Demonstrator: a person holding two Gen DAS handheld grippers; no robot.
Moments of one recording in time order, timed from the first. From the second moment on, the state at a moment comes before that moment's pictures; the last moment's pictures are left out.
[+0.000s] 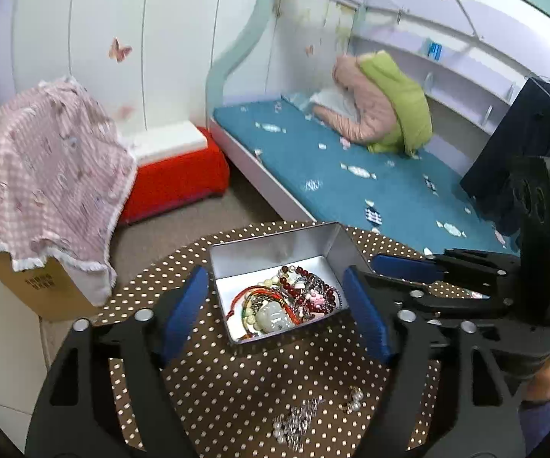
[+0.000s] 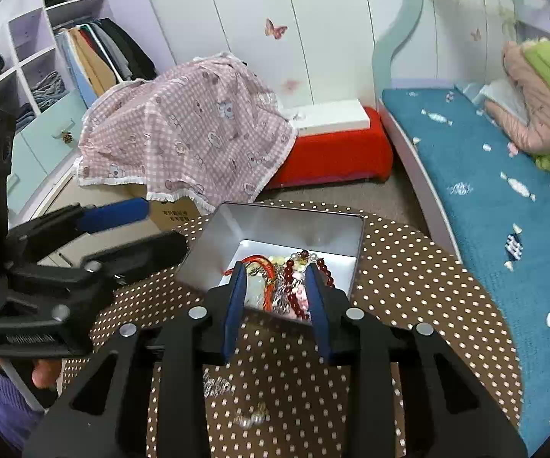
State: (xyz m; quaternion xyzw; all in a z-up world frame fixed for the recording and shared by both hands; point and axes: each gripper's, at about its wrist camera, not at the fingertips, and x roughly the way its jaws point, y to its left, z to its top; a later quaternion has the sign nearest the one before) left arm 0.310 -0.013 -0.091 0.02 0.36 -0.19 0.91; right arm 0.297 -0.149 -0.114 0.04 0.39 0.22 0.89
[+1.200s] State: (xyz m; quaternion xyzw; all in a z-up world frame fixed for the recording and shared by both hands) left arm 0.211 -0.022 -0.221 0.09 0.43 -0.15 0.89; right arm 0.193 -0.160 -0.194 0.02 0.43 0.18 0.89
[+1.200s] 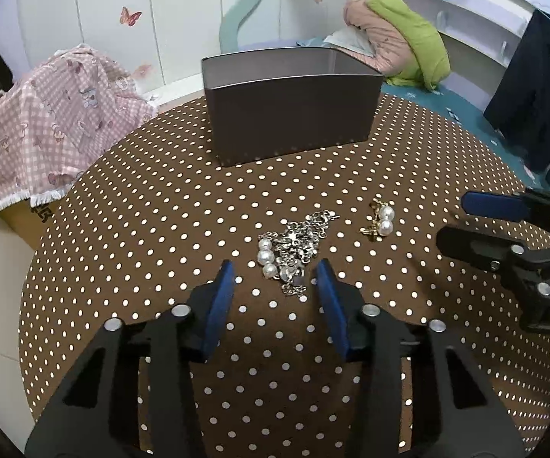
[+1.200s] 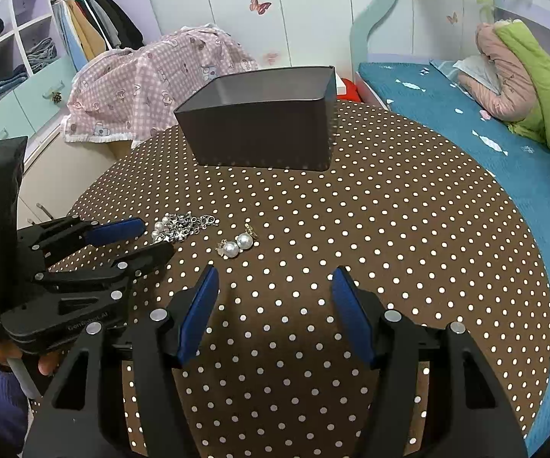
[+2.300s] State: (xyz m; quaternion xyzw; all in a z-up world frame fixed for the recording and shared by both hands) left arm 0.196 0.051 -0.134 -0.01 0.36 -0.17 0.92; right arm 0.221 -0.100 -0.207 -0.06 0.44 0.16 0.88
